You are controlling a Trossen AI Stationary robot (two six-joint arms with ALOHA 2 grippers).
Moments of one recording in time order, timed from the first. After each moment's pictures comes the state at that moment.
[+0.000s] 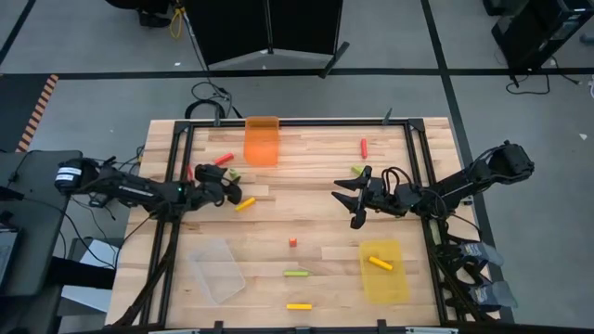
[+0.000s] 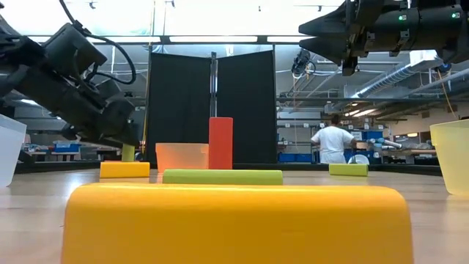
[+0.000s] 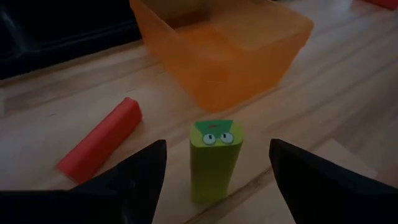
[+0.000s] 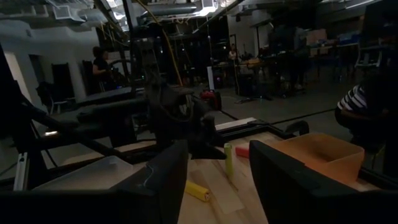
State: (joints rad) left arm 0.03 1.00 0.13 0.16 -0.79 -0.63; right arm 0.21 1.25 0.31 1.06 0.49 0.10
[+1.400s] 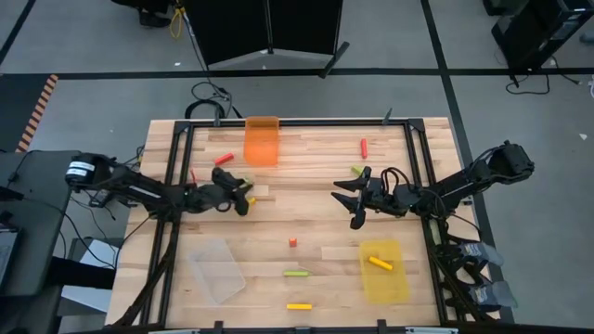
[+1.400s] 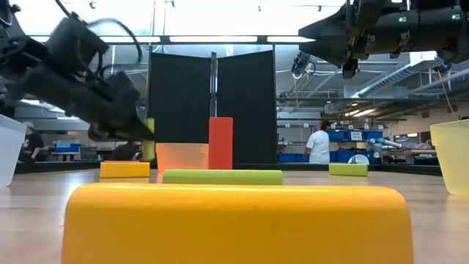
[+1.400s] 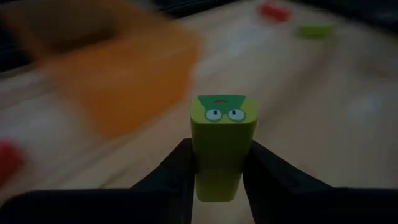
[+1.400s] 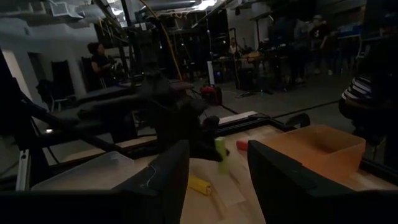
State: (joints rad) left arm -0.04 1.17 0.14 0.56 -0.61 -0.46; right arm 0.21 1.25 0.31 1.03 0.49 0.14
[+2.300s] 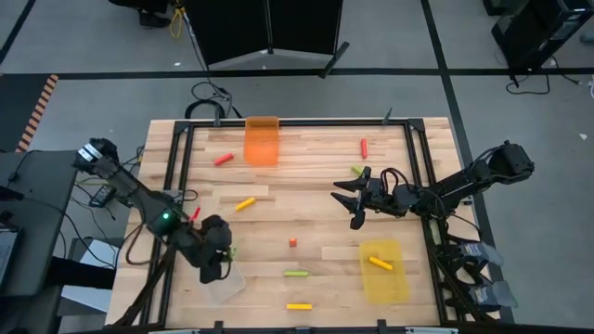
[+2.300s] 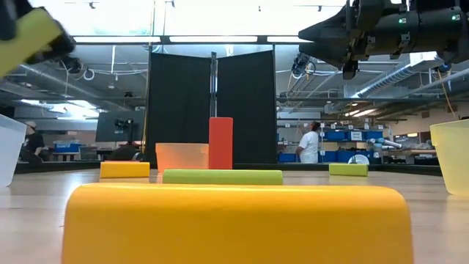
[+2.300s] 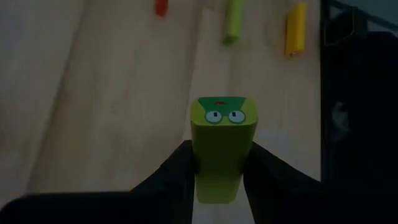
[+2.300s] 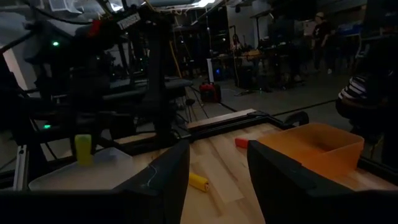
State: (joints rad) left arm -0.69 1.15 0.82 -0.65 -0.23 -0.88; right arm 0.21 1.25 0.31 1.02 0.49 0.13
